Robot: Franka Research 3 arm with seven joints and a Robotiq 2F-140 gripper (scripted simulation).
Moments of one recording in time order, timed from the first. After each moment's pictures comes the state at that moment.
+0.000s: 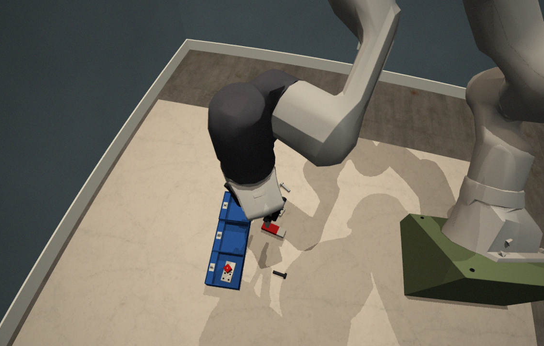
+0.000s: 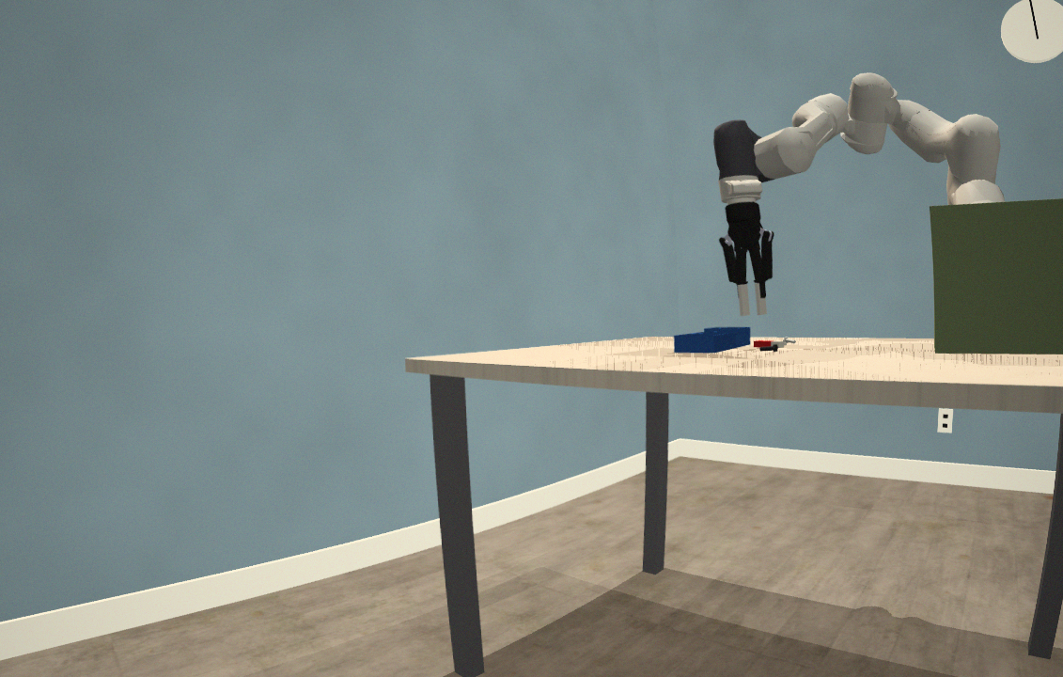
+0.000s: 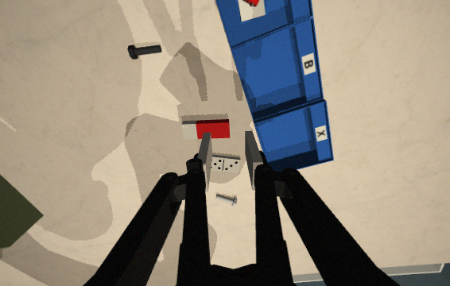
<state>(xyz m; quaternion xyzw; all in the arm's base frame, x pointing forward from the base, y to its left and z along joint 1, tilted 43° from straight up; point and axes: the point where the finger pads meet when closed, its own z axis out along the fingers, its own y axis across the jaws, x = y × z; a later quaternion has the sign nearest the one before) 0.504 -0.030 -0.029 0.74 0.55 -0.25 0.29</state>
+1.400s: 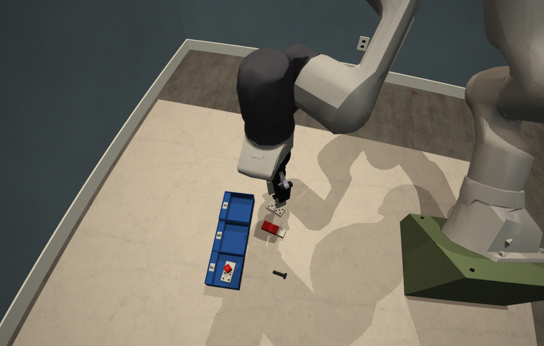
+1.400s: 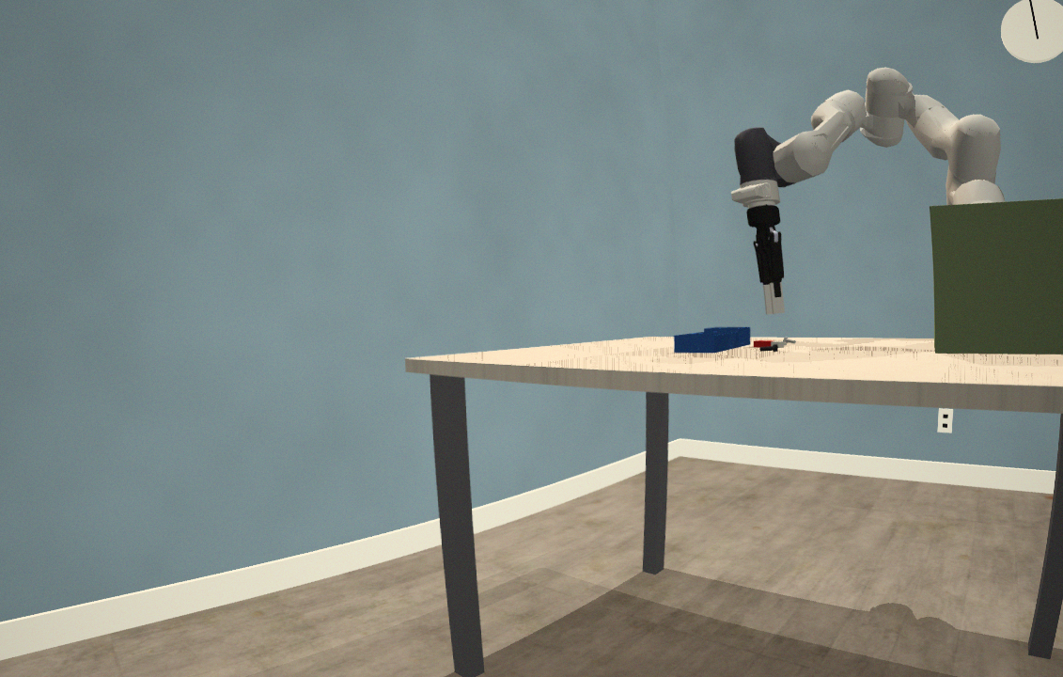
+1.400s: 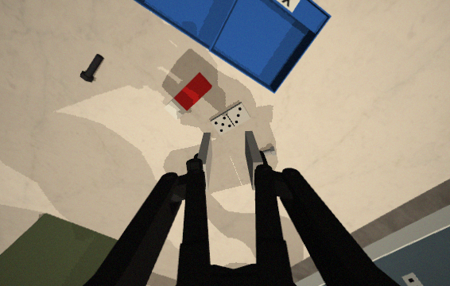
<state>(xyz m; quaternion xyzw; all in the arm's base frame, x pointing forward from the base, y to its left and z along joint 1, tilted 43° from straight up) 0.473 -0.078 0.017 0.89 0.27 -0.14 0.34</state>
